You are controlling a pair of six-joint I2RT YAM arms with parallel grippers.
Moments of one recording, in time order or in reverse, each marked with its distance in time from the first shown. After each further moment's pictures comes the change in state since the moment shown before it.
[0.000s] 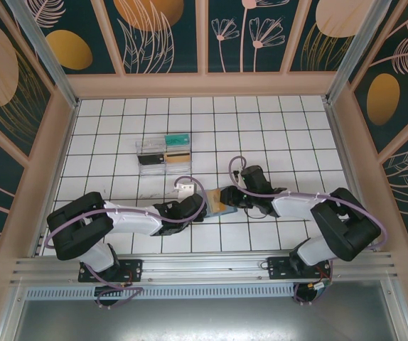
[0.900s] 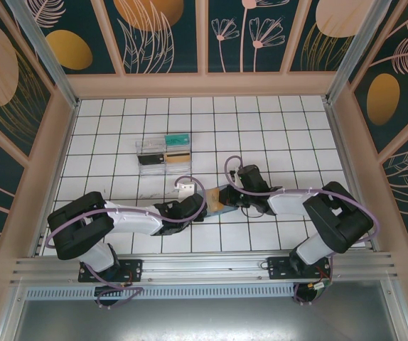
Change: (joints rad) left arm 0.000 0.004 0.005 0.000 0.000 0.000; right arm 0.012 0.075 0.021 0.056 -0.025 0.002
